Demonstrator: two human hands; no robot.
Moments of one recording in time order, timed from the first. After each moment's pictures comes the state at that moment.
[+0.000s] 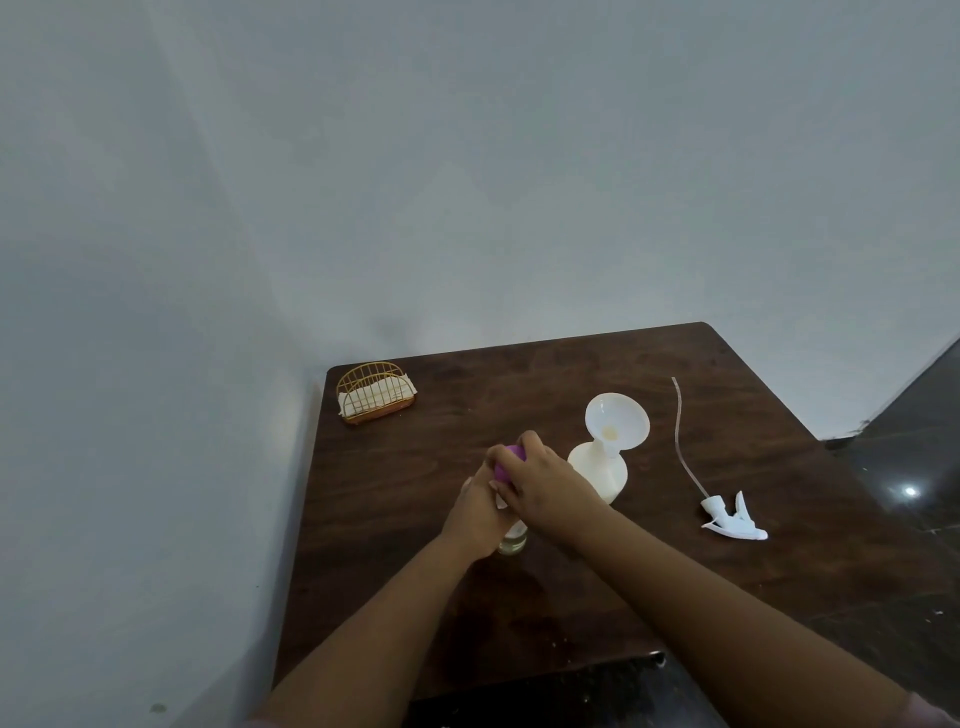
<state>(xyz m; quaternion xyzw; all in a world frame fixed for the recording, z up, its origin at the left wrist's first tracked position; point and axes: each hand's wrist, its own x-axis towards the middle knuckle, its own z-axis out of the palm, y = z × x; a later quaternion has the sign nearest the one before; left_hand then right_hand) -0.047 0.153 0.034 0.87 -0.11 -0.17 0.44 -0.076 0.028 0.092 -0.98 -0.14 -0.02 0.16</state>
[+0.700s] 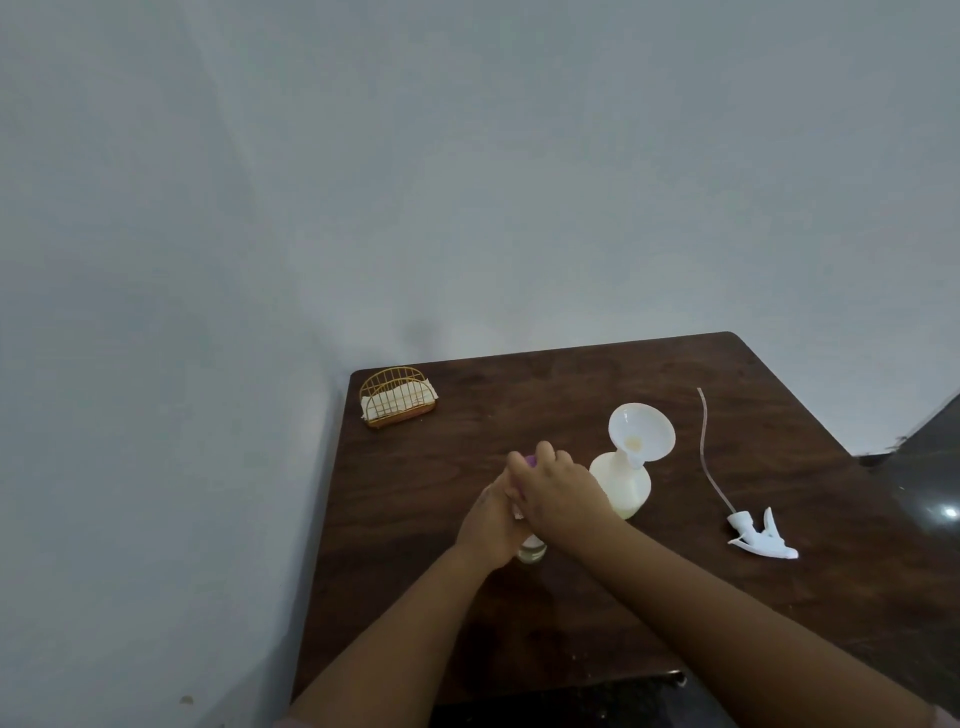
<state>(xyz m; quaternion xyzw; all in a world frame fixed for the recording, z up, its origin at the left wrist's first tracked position) -0.047 0.158 0.034 0.90 -0.14 -0.15 0.39 -0.077 0.047 0.106 -0.99 -0.12 0.00 0.01</state>
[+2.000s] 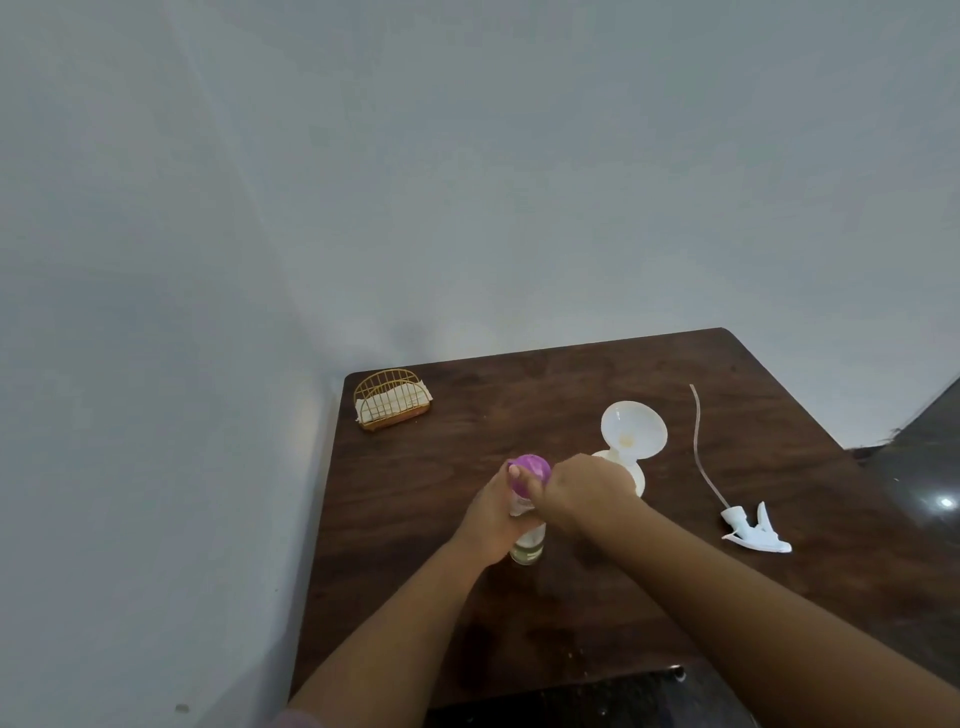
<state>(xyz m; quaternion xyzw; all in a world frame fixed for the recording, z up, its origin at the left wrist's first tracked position) -0.049 0.153 0.045 0.86 -0.14 -0.18 0.46 -0.079 0.030 0.134 -0.99 0.04 0.14 0.08</state>
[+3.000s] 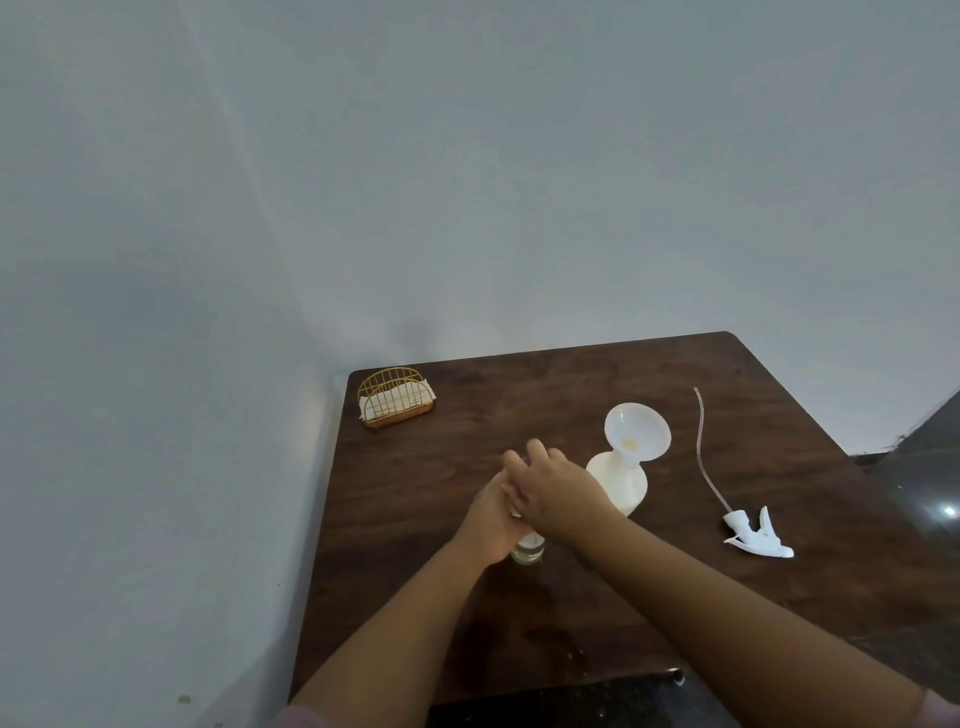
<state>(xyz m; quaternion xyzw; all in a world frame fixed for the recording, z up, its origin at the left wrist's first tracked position) -0.048 0.153 0.046 0.90 -0.15 -0.16 0.38 -0.070 0.039 0.105 -0.99 -0.13 0.02 0.07</state>
